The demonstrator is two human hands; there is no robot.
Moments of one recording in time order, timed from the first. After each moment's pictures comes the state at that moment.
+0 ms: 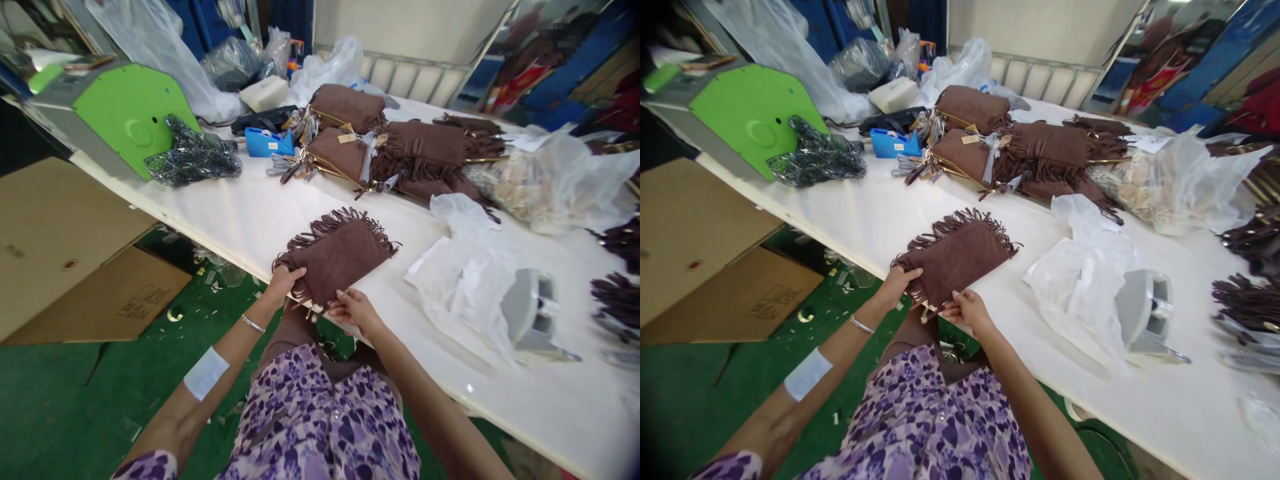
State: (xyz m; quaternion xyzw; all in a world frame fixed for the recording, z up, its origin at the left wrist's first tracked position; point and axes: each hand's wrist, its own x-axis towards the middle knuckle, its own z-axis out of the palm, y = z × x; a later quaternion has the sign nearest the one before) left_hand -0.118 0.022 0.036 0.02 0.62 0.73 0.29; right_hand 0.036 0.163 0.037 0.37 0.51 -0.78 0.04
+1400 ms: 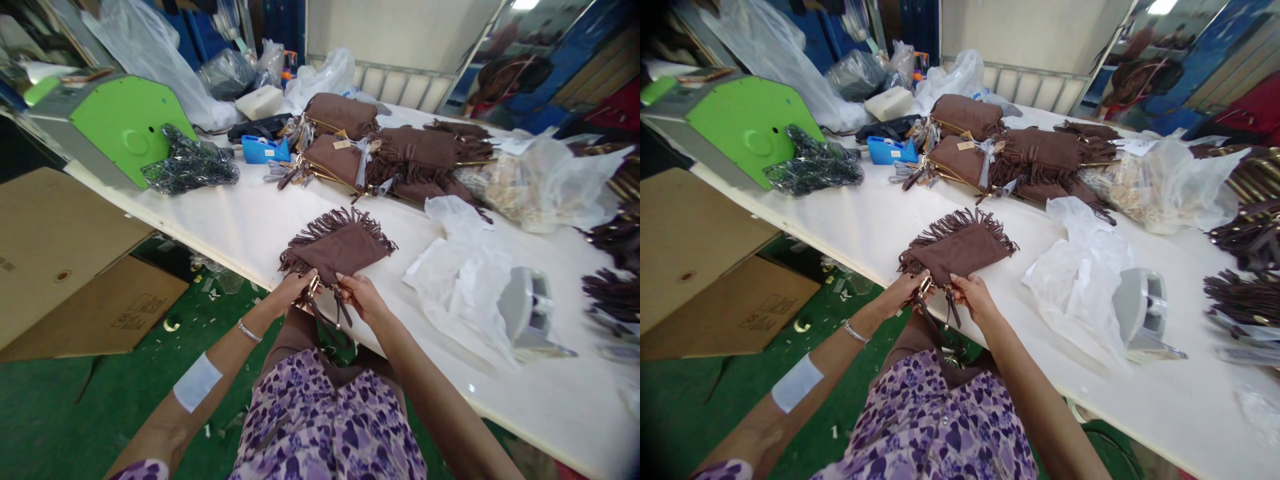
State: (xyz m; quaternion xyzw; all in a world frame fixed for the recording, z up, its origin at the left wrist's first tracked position) left_hand -0.112 0.019 0.058 0.19 0.65 0.57 0.47; right_hand 0.002 0.182 0.052 0.31 0.50 -0.81 -0.04
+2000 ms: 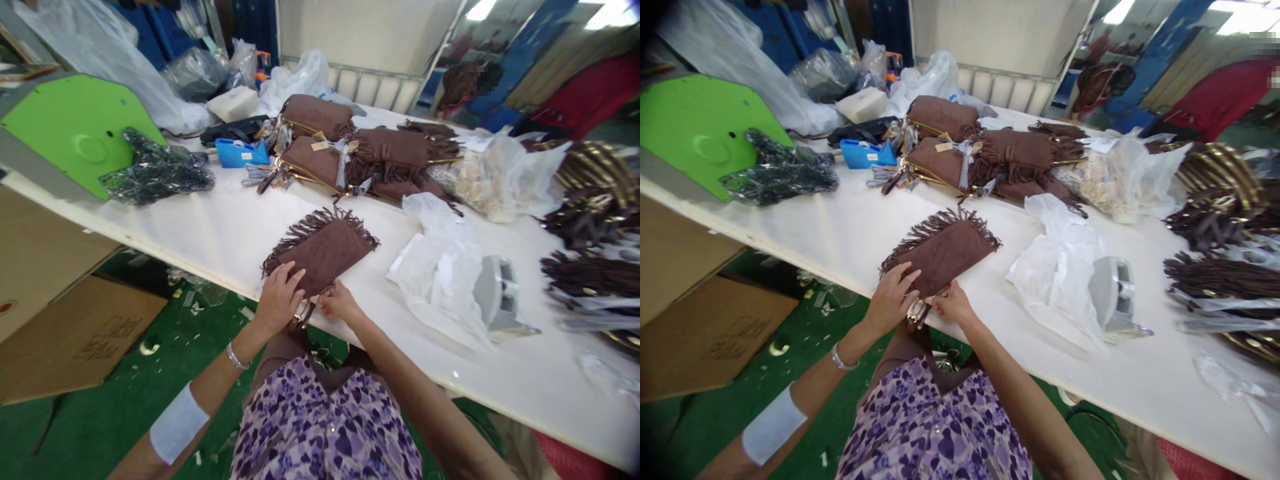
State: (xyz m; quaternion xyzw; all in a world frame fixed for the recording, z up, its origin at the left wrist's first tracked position) left_hand -0.103 0.012 0.050 0.50 0.82 0.27 -0.05; right_hand 0.008 0.172 0.025 0.34 0.71 -0.61 0.00
